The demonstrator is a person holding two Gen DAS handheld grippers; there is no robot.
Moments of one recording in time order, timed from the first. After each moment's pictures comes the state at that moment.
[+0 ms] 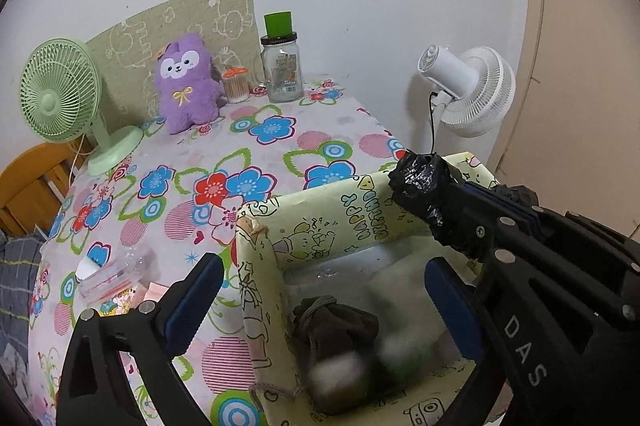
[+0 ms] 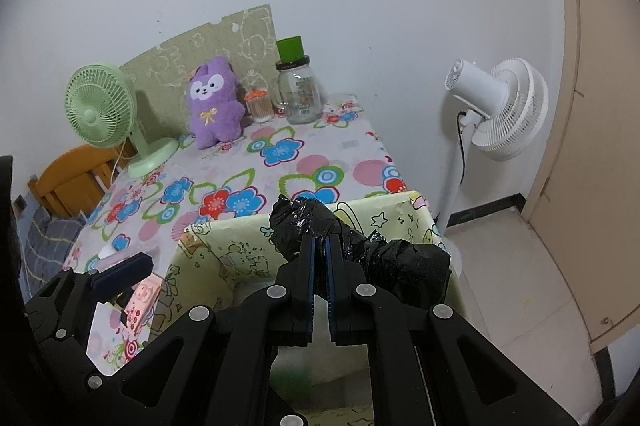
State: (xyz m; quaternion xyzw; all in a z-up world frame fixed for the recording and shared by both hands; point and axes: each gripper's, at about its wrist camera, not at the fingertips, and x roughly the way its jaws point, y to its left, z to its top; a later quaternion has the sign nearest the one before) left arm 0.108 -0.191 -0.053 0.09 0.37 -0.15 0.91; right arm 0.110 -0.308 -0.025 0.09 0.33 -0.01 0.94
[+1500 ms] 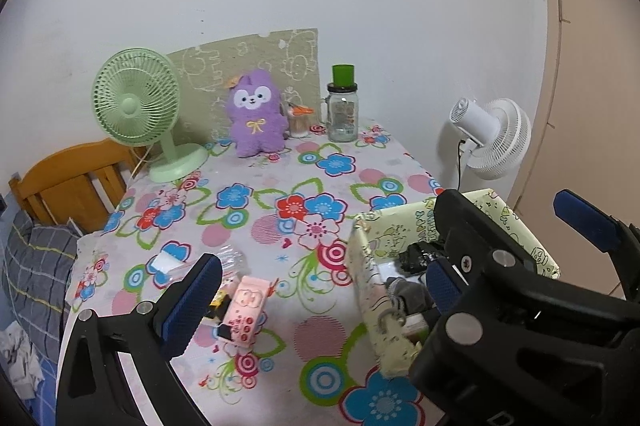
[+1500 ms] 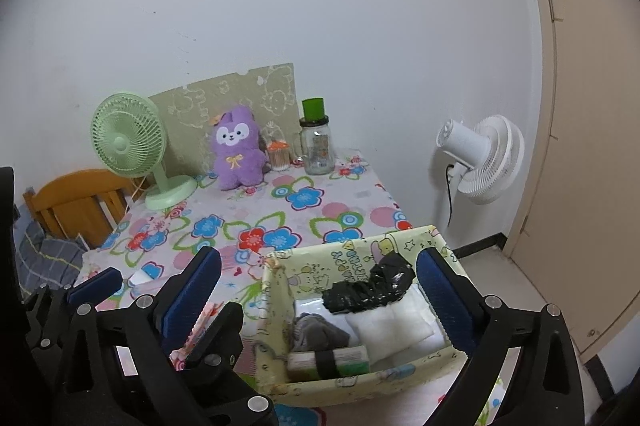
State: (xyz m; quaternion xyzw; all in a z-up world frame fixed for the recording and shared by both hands) left arm 0.052 -0.094 -0.003 0.06 0.30 -0.11 0.95; right arm 0.042 -0.224 0.031 0.05 0.24 -0.05 0.97
